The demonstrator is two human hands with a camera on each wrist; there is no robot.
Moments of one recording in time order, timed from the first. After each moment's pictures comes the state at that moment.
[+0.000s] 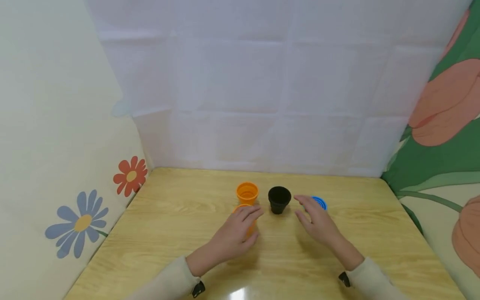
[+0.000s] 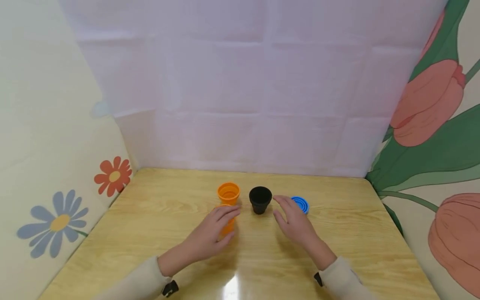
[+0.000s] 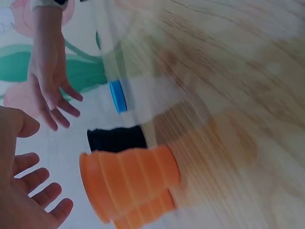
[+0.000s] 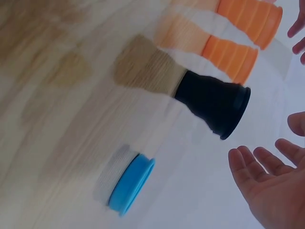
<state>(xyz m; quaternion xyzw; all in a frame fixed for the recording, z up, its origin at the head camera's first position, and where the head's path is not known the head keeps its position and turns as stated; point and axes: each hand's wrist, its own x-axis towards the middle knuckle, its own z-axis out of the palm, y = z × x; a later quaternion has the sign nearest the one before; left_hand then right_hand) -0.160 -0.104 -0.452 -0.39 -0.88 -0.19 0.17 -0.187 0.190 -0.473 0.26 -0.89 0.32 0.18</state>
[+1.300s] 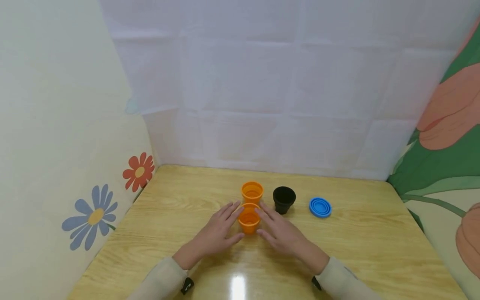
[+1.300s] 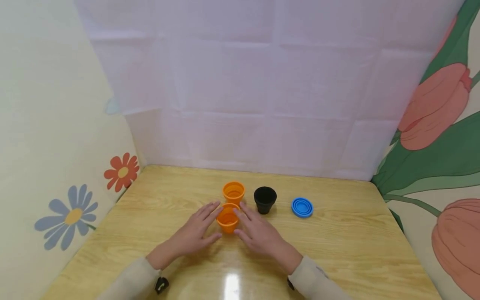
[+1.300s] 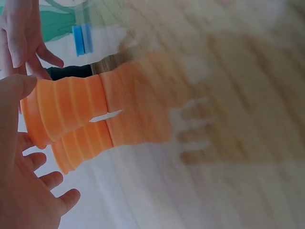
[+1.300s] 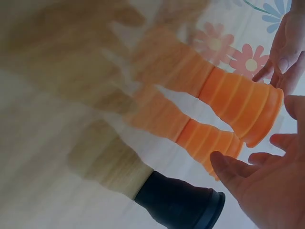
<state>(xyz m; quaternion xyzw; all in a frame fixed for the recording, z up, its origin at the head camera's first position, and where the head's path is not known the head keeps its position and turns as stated) -0.179 -0.158 -0.482 -0.33 -0.92 -0.16 0.09 -0.182 0.106 -0.482 0.35 -0.91 0.22 0.04</state>
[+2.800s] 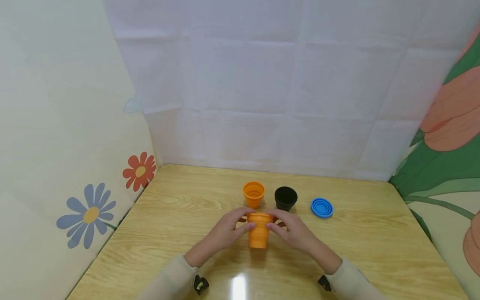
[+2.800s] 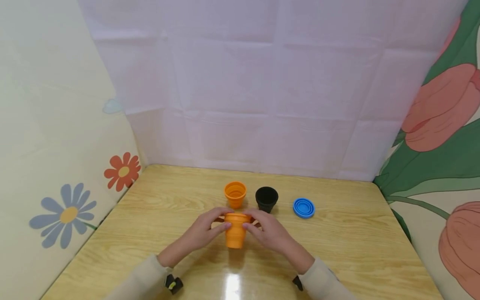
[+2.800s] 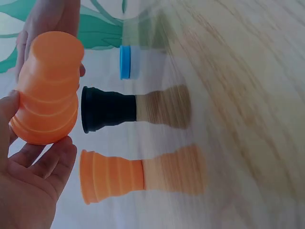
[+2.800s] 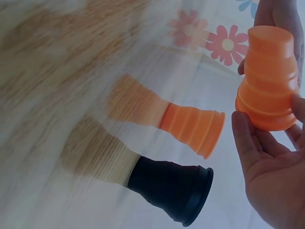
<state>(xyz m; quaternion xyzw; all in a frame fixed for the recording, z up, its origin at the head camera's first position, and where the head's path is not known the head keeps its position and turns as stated) -0.183 -0.124 -0.467 -0.32 -0.85 -0.42 0.04 -0.184 0.125 -0.467 0.32 -0.85 0.42 0.01</state>
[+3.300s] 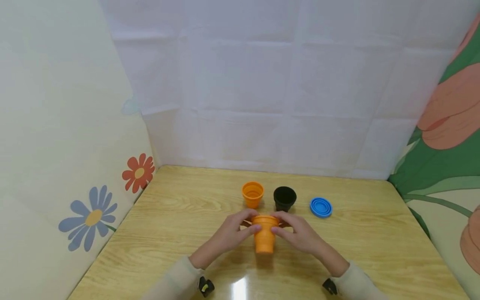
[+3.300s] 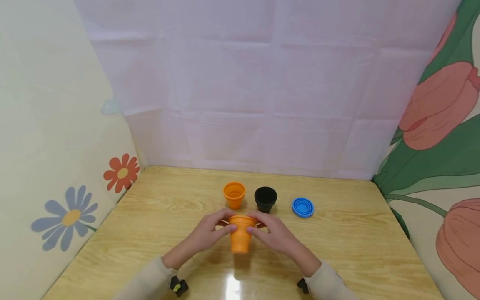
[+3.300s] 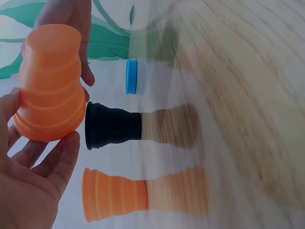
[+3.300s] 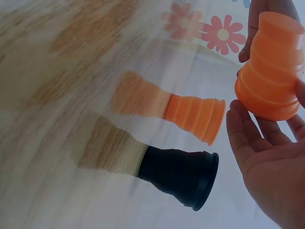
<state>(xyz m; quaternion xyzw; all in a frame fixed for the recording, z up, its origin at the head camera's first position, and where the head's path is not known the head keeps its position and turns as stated) -0.181 -0.109 -0.468 -0.32 -0.83 -0.46 0.03 -0.181 0.141 -0.469 0.33 -0.82 0.46 -0.02</state>
